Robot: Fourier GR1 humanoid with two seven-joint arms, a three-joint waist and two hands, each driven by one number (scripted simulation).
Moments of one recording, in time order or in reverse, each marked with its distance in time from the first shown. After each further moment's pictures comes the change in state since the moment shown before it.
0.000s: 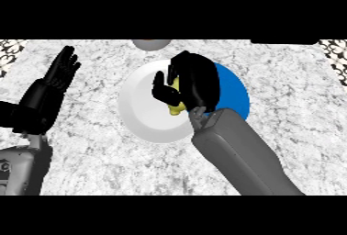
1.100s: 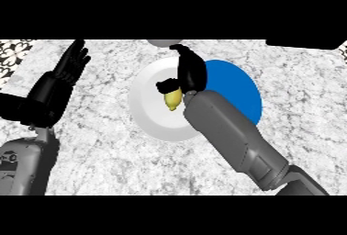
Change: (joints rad) left arm -0.060 -0.019 -0.016 0.019 0.004 -0.035 -0.004; right arm -0.250 0.003 0.104 0.692 -0.518 -0.457 -0.313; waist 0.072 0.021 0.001
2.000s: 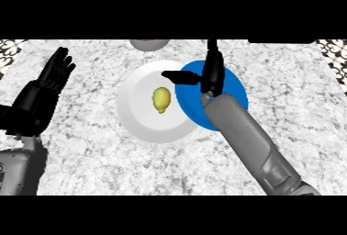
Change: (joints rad) left arm 0.076 0.019 0.053 -0.024 -0.003 0.007 0.000; right arm 0.152 -0.021 -0.213 -0.142 -0.308 -0.184 -0.420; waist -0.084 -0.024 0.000
